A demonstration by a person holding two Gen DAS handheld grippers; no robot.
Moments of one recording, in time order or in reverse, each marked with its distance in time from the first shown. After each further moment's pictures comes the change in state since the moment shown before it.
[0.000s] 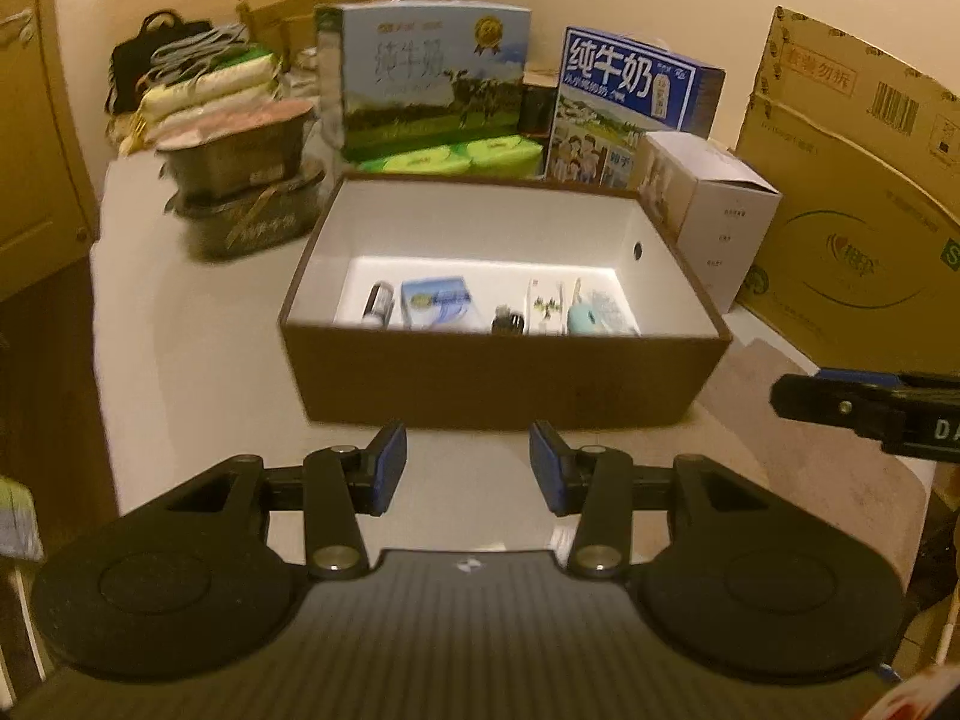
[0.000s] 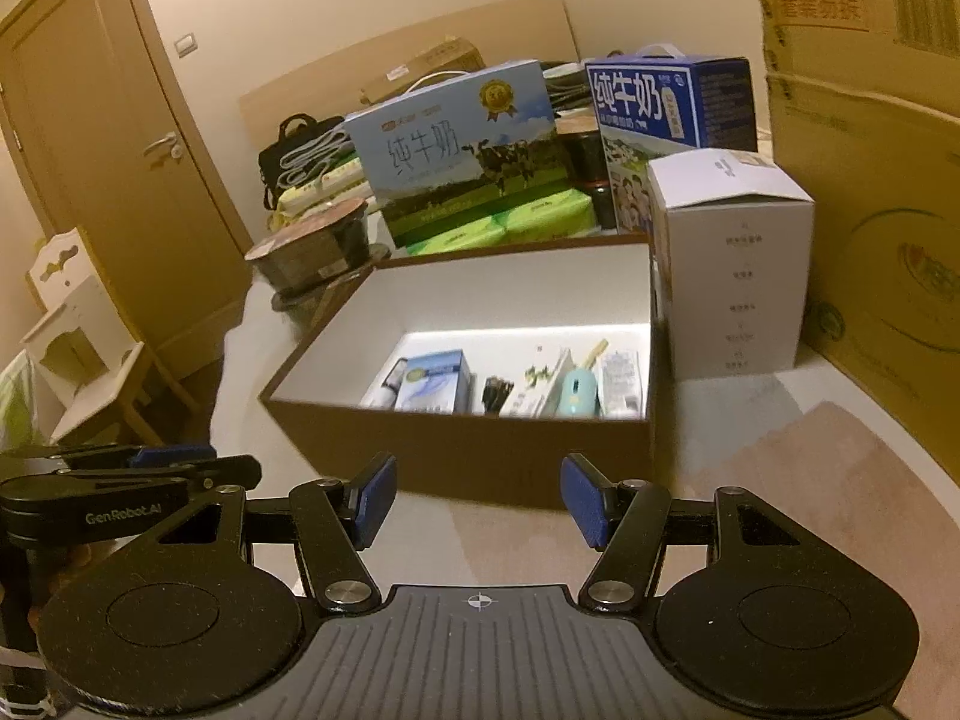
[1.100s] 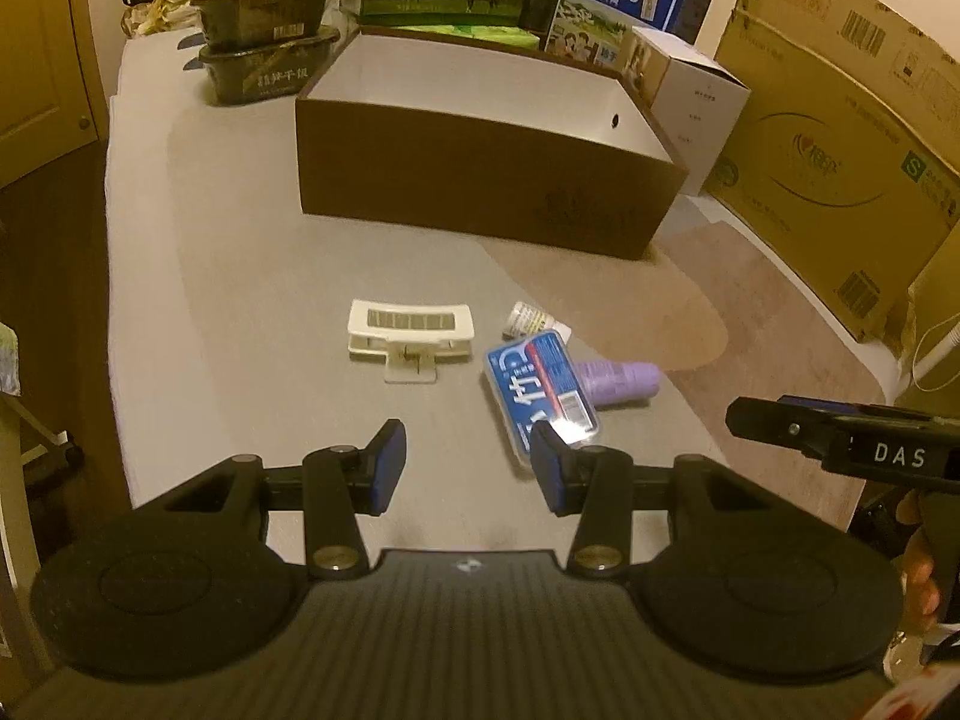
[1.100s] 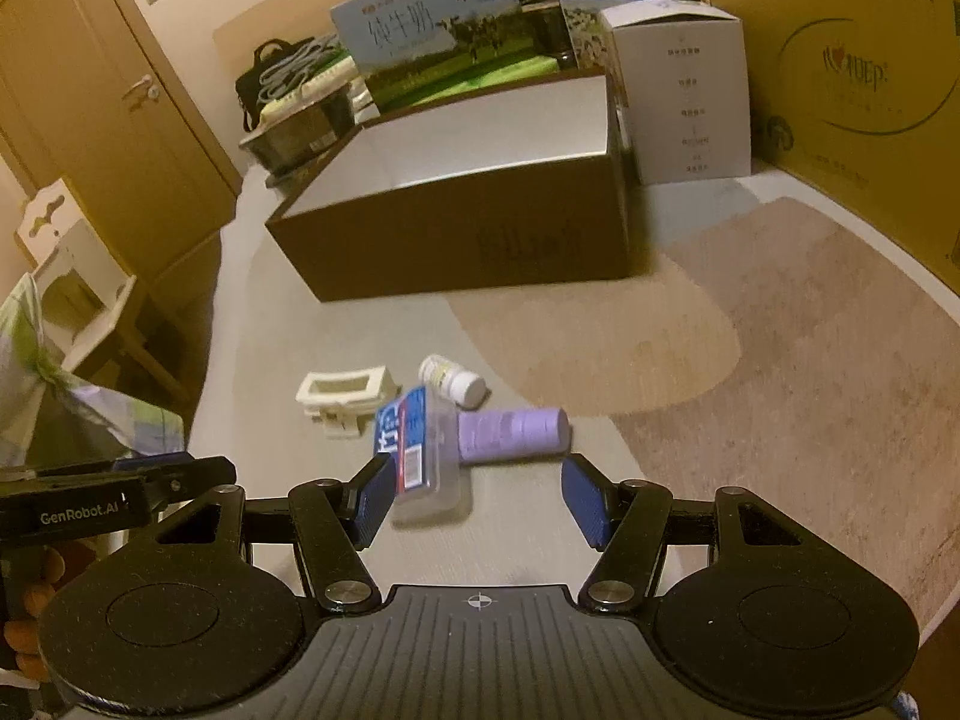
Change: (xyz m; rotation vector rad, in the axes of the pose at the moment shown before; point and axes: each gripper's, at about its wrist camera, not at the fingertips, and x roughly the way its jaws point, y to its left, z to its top) left arm -0.044 -0.010 -0.112 -0.088 0.150 -0.043; right arm -0.041 0.005 -0.115 0.073 0.164 -0.034
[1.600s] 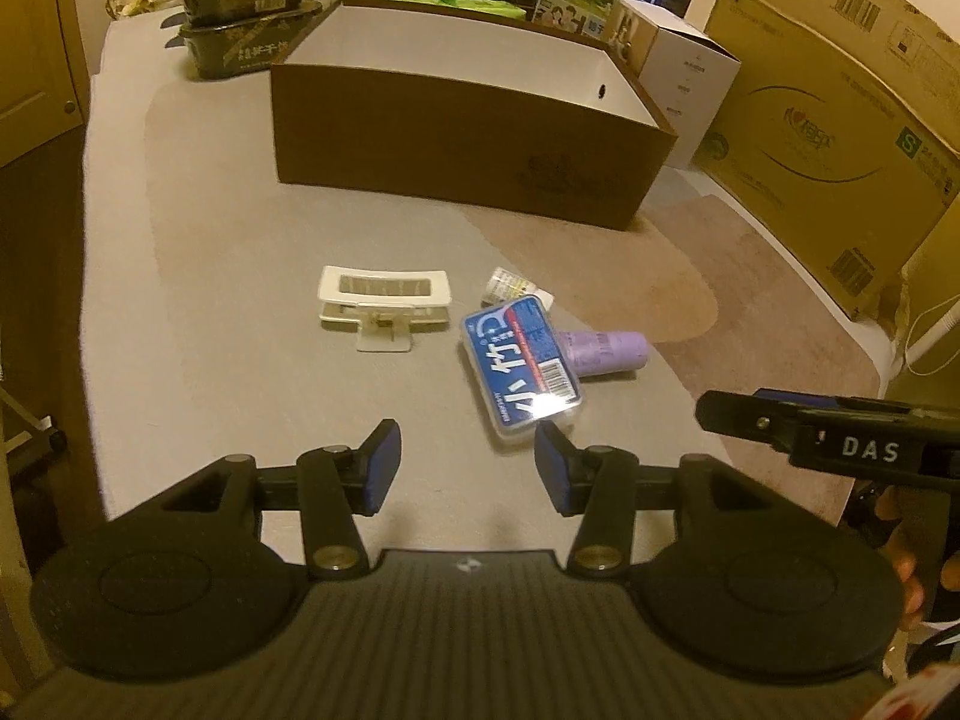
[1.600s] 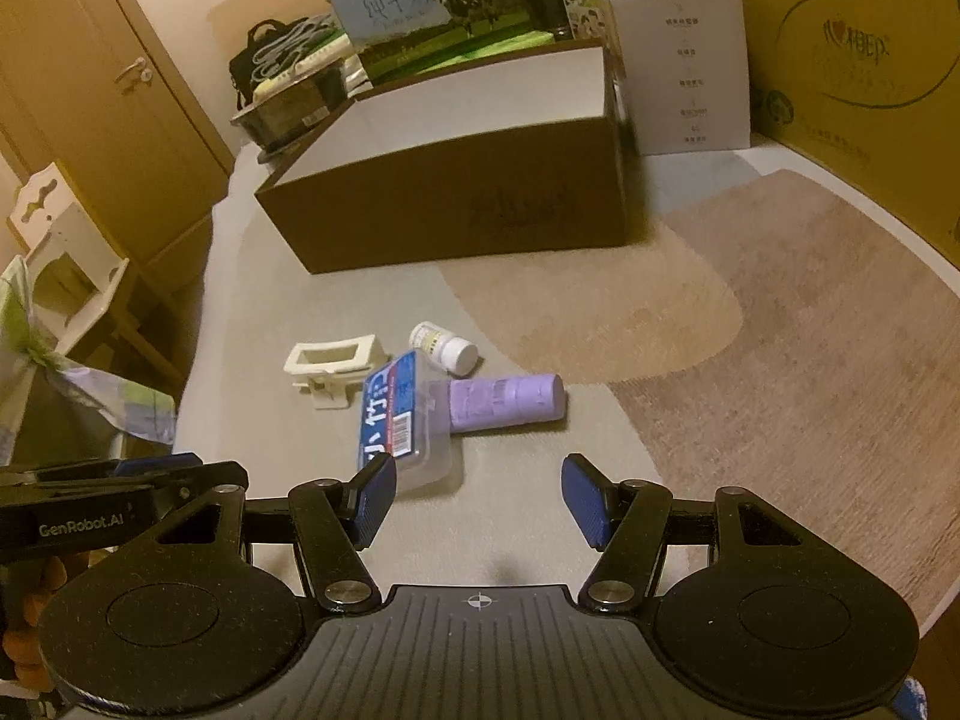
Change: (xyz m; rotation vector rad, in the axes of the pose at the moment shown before) left arm 0.017 -0.009 -0.009 0.004 0.039 -0.028; right arm 0.013 -0.004 -0.007 0.009 0.039 -0.018
